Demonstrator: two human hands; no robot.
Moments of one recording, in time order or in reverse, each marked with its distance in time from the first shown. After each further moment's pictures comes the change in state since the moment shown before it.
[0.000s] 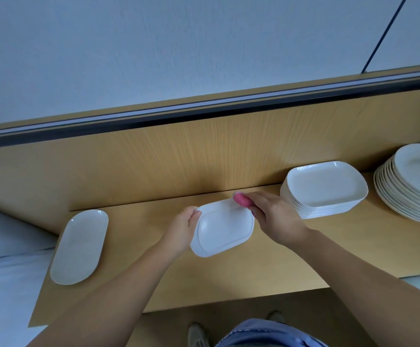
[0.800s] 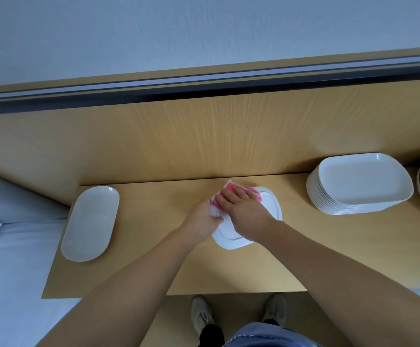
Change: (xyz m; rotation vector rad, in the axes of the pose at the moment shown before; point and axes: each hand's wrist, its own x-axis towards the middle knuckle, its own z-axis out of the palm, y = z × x) left_hand 0.027 -0.025 0.013 0.064 -0.131 -0.257; right_hand 0.048 -0.023 0.108 -0.433 -0.565 -0.075
